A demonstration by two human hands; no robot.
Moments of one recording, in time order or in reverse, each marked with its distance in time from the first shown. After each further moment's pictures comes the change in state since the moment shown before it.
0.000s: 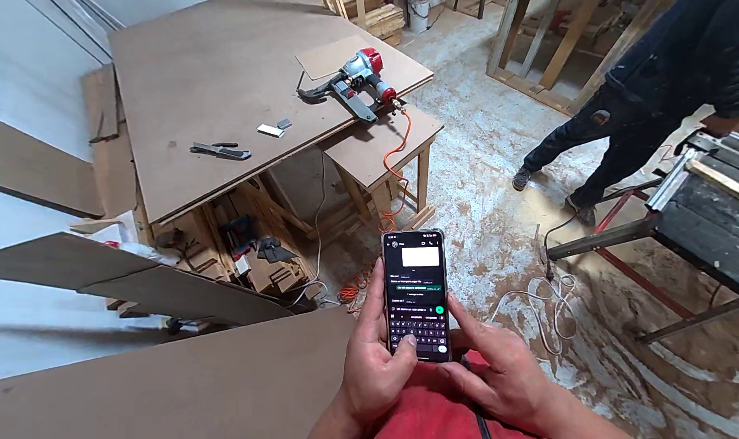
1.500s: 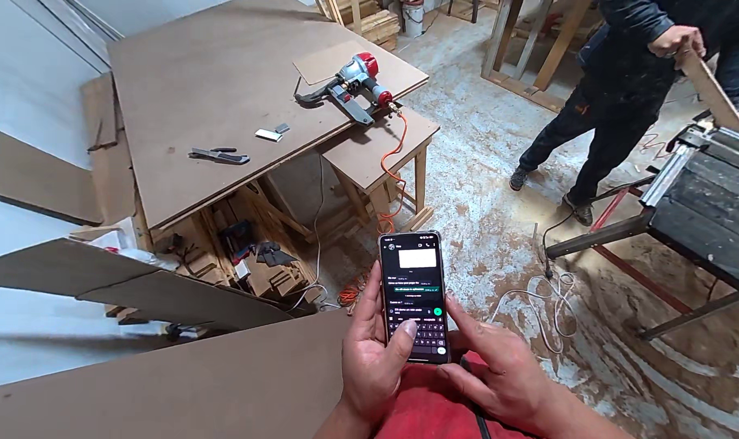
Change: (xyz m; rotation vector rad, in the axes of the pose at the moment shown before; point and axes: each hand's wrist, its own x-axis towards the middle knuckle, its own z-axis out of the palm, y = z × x) left_hand -0.003 -0.003 0.007 -0.140 0.107 0.081; right_hand -0.006 -0.005 0.001 -0.041 0.024 -0.024
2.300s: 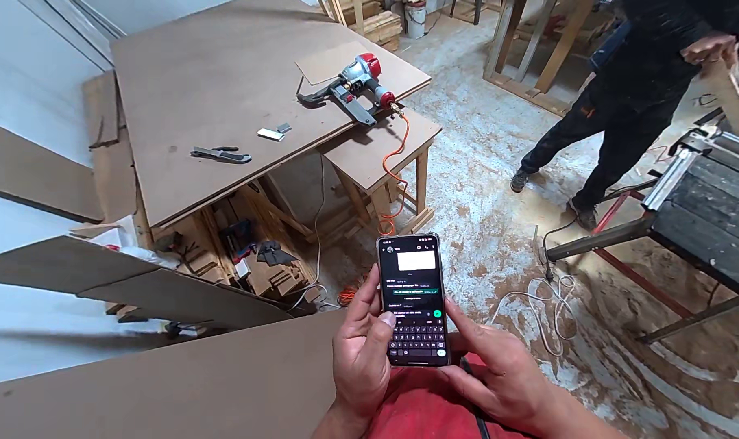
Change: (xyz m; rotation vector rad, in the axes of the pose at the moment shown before) left_hand 0.003 0.002 -0.008 0.031 0.098 -0.005; right_hand 0.002 0.002 0.002 0.030 -0.022 0.000
